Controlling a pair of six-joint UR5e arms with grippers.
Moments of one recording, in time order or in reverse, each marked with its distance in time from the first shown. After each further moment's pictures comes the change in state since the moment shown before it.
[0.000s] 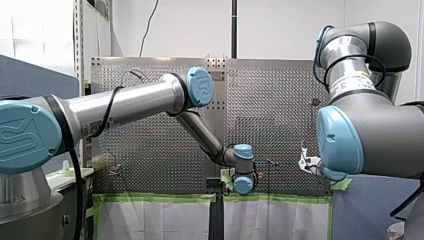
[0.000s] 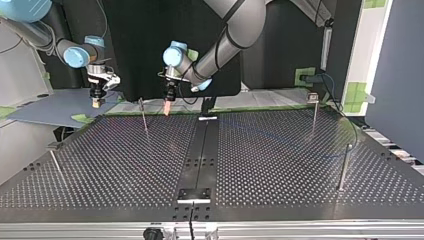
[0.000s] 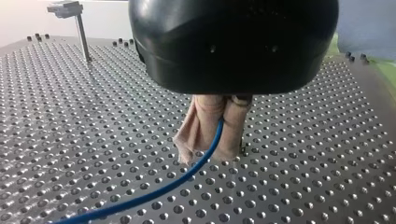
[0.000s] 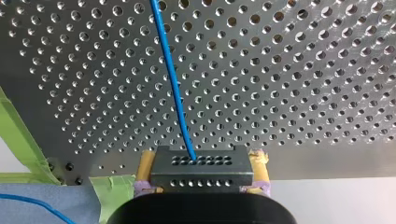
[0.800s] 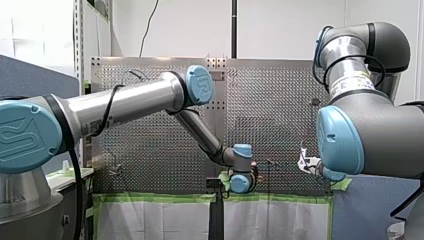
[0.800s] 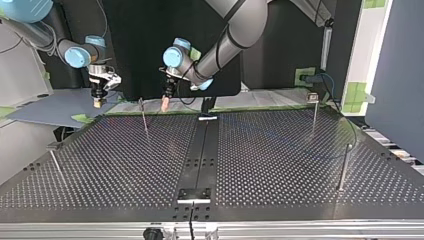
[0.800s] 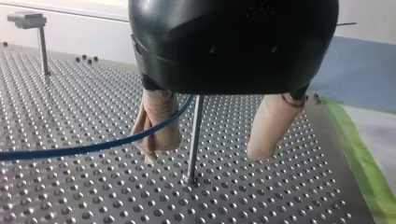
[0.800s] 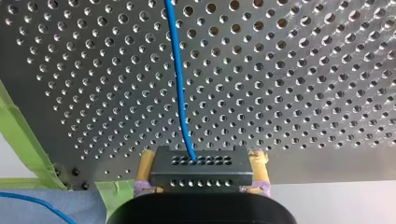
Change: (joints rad) left arm 0.003 0.023 -0.032 -0.127 0.113 -0.026; right arm 0.006 0.003 0.000 0.003 -0.004 0.013
